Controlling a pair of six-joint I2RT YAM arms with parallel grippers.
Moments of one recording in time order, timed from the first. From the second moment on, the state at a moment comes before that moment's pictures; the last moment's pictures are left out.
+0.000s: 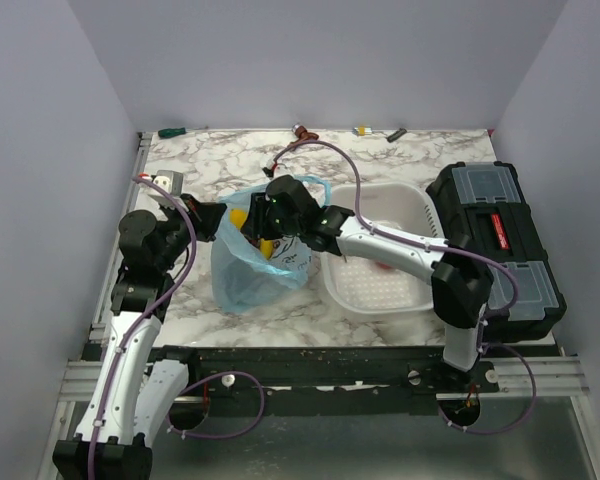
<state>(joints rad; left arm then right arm) -0.08 0.72 0.75 -0.10 0.38 -0.36 0.97 1.86 1.53 -0.18 0.06 0.66</state>
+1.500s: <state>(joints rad) -0.09 0.83 0.78 -0.16 0.48 -0.46 0.98 2.25 1.62 -0.04 0.25 0.77</state>
